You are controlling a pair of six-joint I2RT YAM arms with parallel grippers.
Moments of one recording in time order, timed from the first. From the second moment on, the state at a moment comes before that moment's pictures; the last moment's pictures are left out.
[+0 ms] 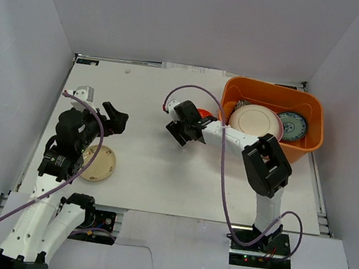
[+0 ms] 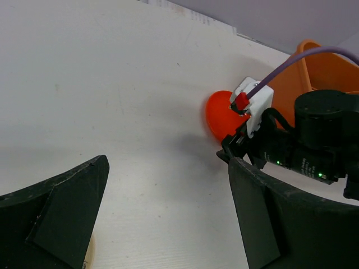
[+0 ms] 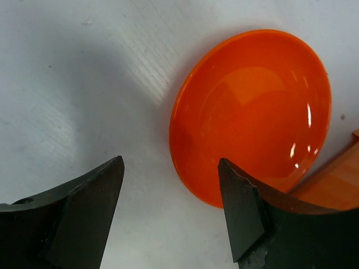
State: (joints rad) left arm -0.17 0.66 0.76 -0.33 0.07 -0.43; right arm 0.81 1.96 1.39 -0.34 0.20 -0.25
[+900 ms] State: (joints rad) left arm -0.17 0.62 0.76 -0.37 -0.04 -0.44; right arm 0.85 1.38 1.45 -0.03 0.30 -0.28
